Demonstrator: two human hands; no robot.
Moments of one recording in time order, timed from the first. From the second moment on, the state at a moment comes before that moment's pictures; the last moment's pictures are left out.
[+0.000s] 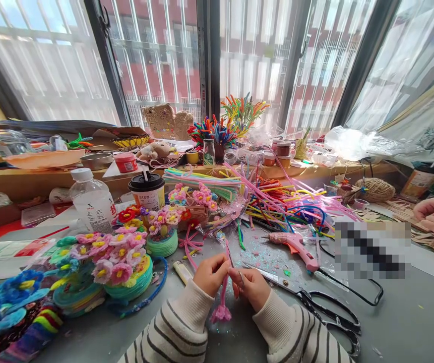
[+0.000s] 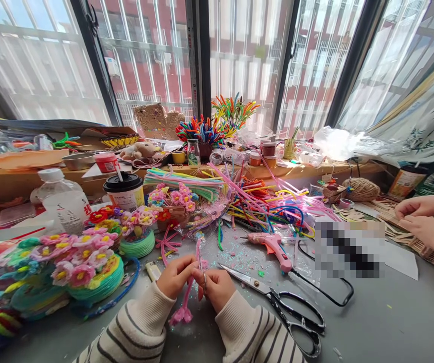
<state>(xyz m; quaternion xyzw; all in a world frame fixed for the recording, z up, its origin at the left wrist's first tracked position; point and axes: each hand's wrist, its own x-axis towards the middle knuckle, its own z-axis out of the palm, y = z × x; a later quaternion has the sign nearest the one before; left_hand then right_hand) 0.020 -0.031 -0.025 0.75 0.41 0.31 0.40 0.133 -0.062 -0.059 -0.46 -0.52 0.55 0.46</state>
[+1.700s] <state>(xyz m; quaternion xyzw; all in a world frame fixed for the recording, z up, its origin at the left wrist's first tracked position) 0.022 -0.034 -0.025 0.77 0.39 0.29 0.41 0.133 -0.058 -0.062 -0.41 -0.40 0.63 0.51</state>
